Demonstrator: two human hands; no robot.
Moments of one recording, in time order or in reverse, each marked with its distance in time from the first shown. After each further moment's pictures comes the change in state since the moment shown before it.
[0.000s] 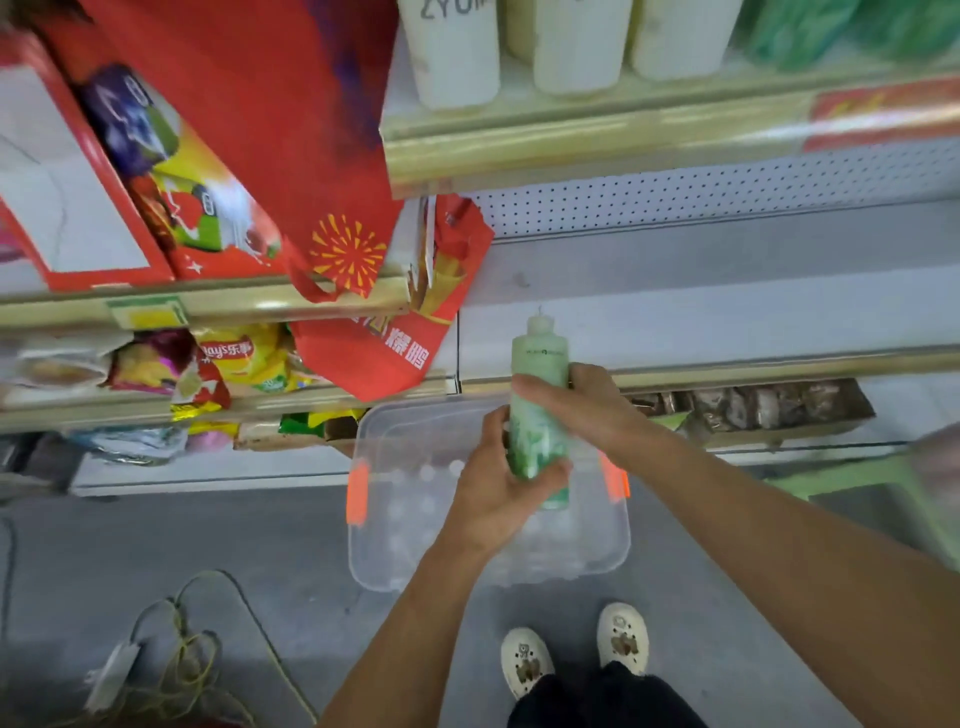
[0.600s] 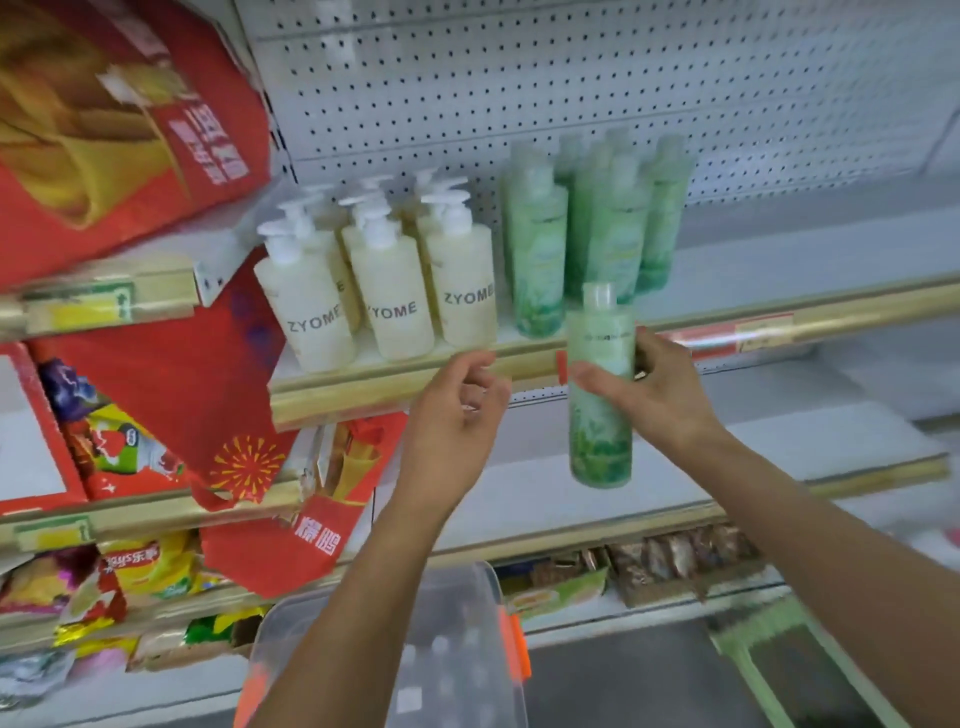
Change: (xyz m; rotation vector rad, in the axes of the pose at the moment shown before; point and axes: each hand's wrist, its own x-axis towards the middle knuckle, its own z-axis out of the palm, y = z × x) left_hand 0.035 0.256 0.059 0.144 0.230 0.633; right_hand -0.080 -0.096 -0.243 0.072 0.495 -0.552
